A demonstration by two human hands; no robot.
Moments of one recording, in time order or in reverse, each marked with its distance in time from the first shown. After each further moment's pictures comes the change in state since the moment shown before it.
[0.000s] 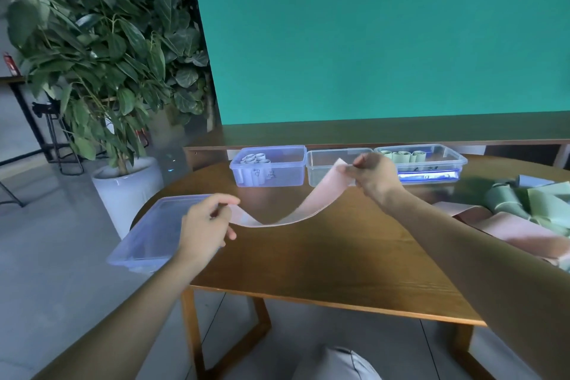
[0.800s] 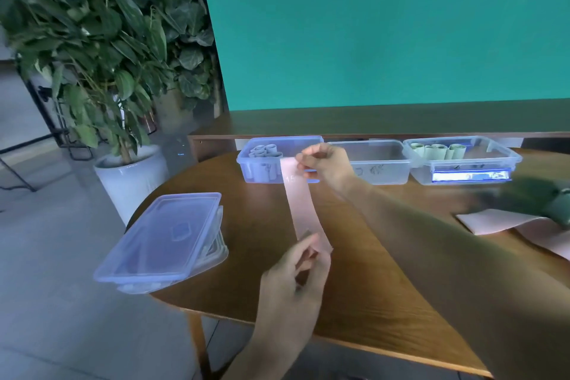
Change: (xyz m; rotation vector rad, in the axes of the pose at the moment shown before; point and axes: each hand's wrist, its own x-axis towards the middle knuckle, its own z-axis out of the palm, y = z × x) left_hand -0.074 0.024 0.078 -0.114 -0.230 -0.010; right_hand 0.069 0.012 0.127 0.351 -0.267 0.037
